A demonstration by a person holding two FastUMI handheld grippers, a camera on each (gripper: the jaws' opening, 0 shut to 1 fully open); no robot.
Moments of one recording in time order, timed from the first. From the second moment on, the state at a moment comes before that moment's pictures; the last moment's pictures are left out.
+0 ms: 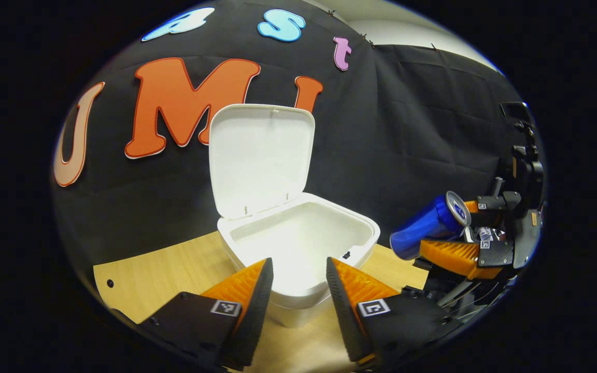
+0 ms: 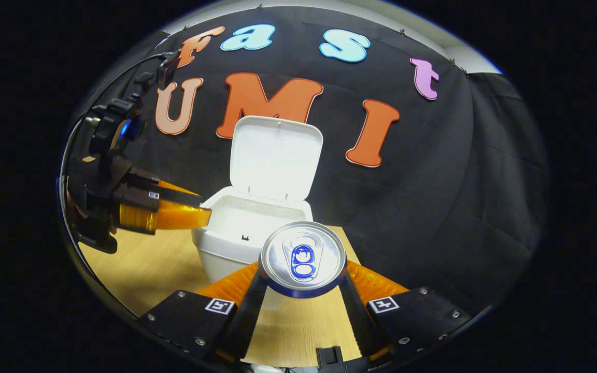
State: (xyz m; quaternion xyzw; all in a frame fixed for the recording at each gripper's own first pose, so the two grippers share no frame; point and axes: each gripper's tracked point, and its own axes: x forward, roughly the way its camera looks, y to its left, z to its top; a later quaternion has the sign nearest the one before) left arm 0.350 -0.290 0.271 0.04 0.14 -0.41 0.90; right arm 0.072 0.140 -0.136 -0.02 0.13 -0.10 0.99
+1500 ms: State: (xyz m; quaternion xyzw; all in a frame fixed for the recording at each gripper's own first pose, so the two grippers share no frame) left arm 0.382 -0.145 0.253 -0.03 0.16 -0.20 0.97; right arm 0.166 0.147 -0.135 -0.06 0.13 -0.01 0.99
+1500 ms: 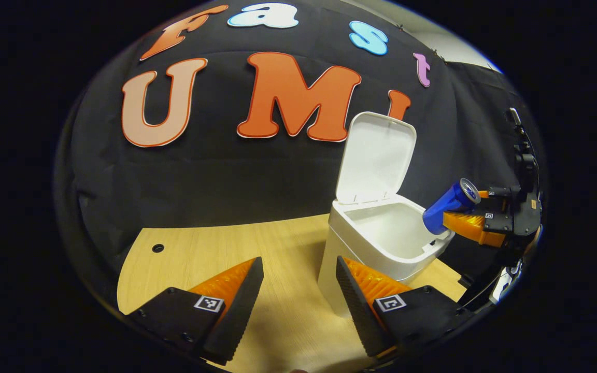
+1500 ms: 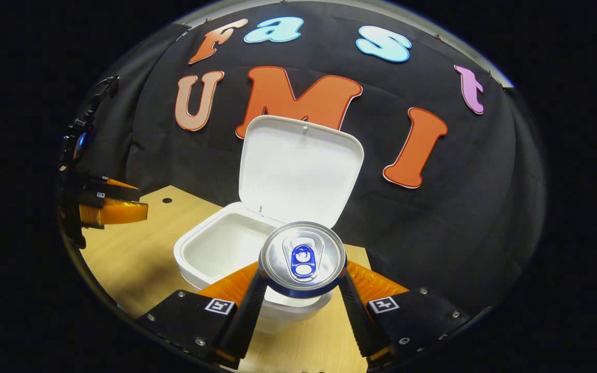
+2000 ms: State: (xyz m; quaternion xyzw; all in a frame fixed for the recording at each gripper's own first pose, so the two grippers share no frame) left arm 0.378 -0.126 0.242 -0.03 0.17 -0.18 0.97; right arm 0.180 0.148 -0.119 -0.05 0.11 -0.01 0.99
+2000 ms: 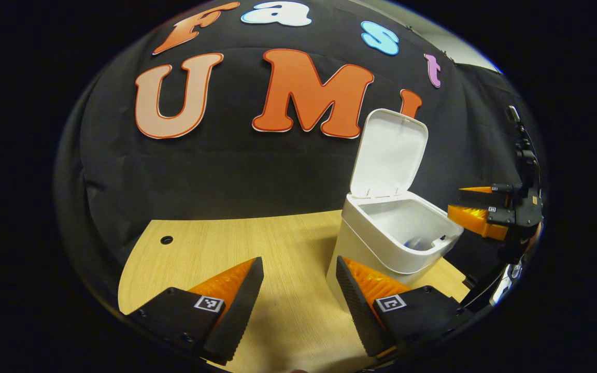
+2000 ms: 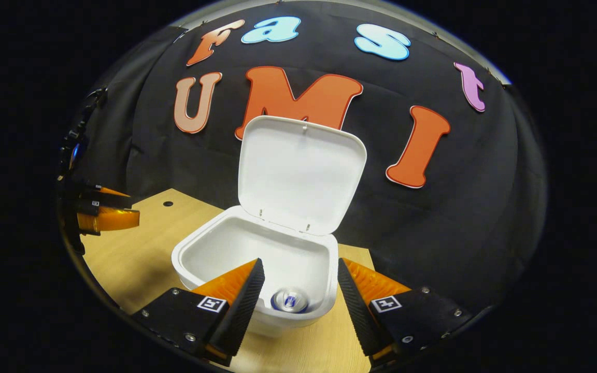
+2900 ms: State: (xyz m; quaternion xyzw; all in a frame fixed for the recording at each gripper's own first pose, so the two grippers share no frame) left arm 0.369 -0.035 0.230 -0.03 0.16 -0.07 0.98; right arm 0.265 0.144 0.032 -0.08 -0.03 -0.02 1.00
